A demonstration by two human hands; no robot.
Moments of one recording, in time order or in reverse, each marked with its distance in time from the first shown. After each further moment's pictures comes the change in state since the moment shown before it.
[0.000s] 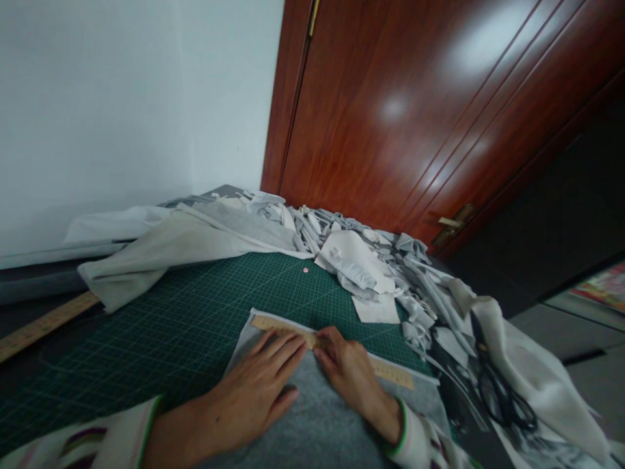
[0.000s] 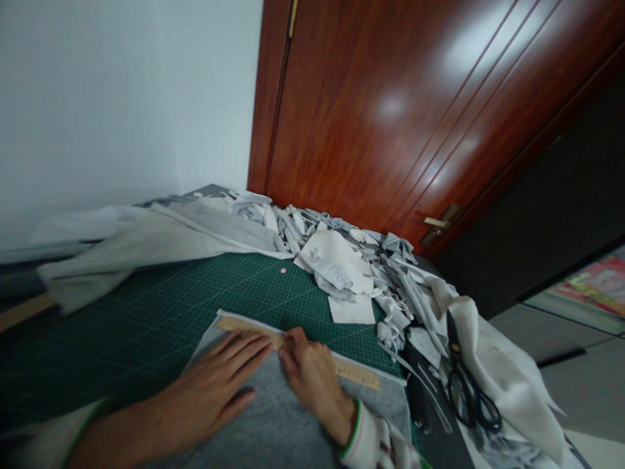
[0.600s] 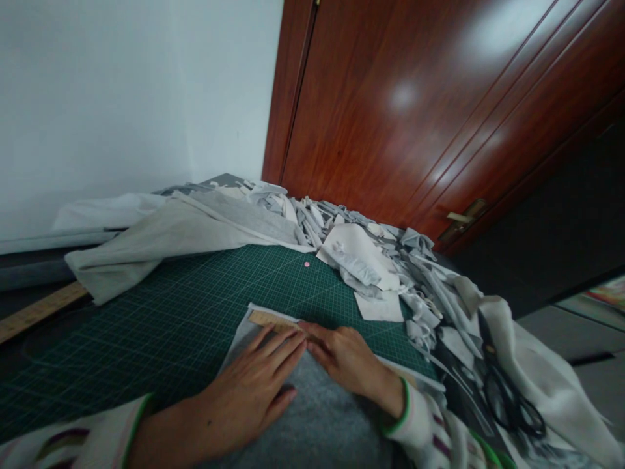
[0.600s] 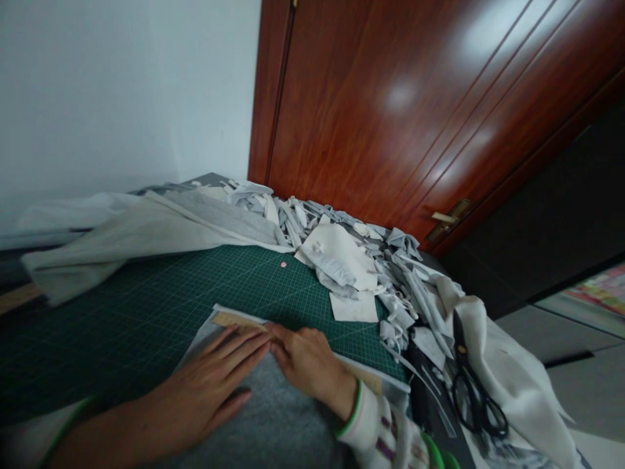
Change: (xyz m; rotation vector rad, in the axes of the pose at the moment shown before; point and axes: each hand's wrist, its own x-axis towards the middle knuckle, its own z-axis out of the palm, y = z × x) left_hand -0.002 0.000 0.008 -0.039 0.076 -0.009; right_hand 0.020 -0.004 -0.026 -0.124 -0.198 -0.211
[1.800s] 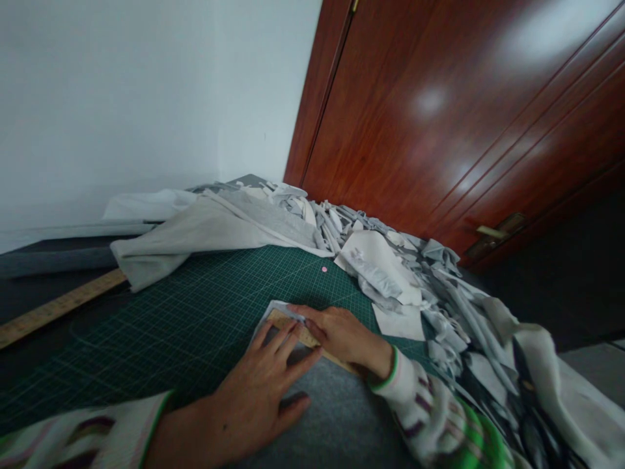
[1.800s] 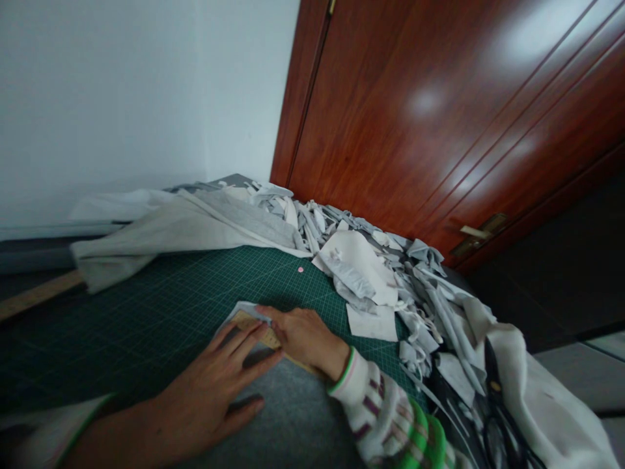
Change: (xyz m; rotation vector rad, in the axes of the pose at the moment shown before) left_hand 0.004 0.005 -0.014 -0.055 -0.121 -0.202; right_hand 0.062 -0.005 -0.012 -0.146 -0.099 -0.227
